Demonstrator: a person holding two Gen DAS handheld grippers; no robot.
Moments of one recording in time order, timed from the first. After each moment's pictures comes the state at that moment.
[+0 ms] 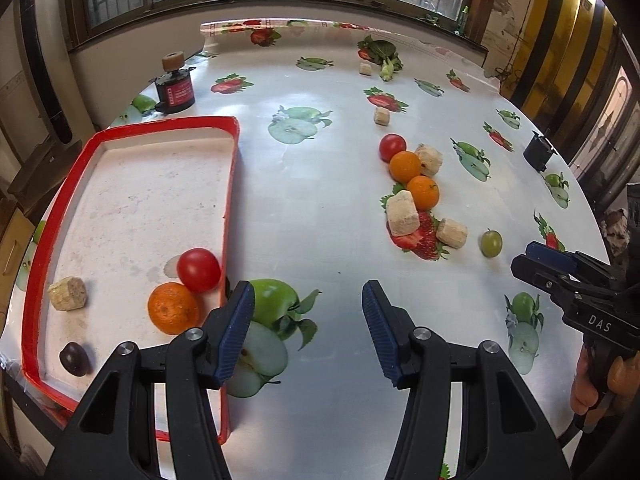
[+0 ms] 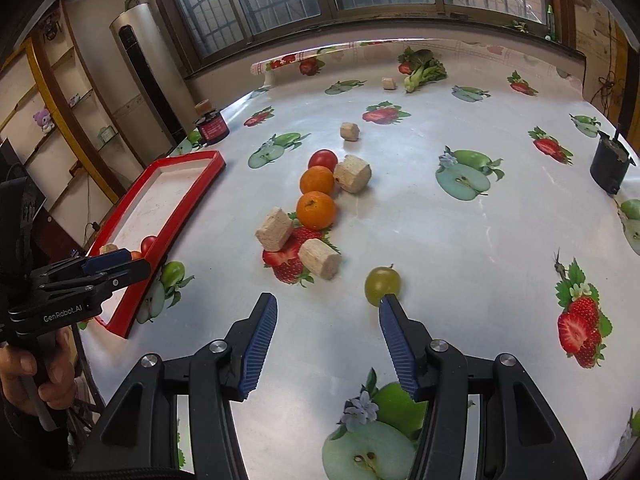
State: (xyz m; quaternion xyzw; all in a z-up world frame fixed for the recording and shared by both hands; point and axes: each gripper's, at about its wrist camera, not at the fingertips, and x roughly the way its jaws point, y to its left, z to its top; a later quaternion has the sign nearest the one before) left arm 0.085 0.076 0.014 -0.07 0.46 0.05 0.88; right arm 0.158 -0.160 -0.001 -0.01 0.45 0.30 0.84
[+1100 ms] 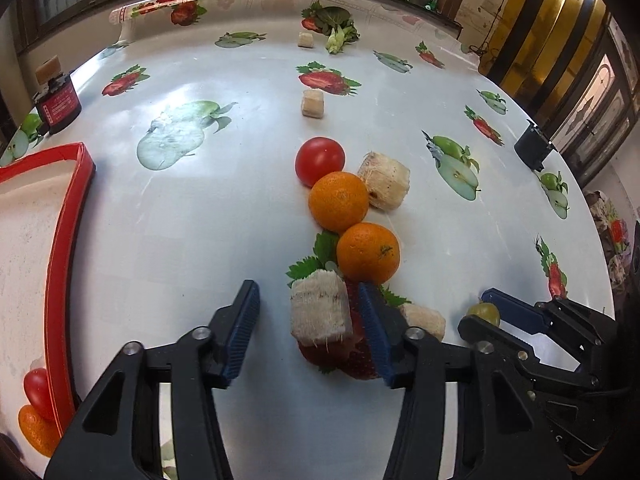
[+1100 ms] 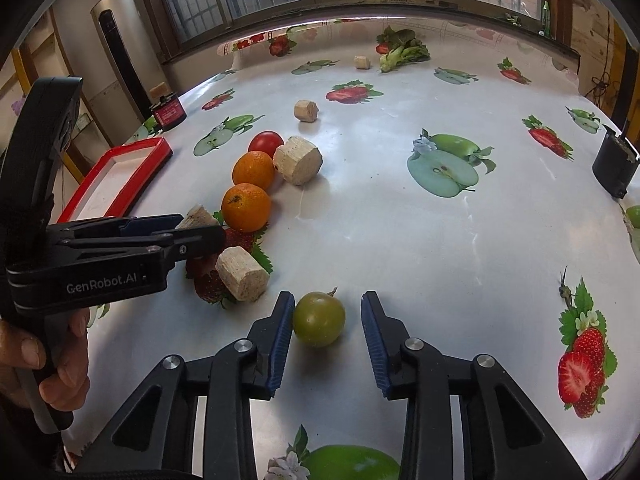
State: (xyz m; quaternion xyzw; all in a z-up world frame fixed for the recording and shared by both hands) left arm 0.197 0.027 -0.032 -0.08 0.49 -0.02 0.87; right arm 0.203 -0.155 -0.040 -0.05 0.46 0.27 0.84
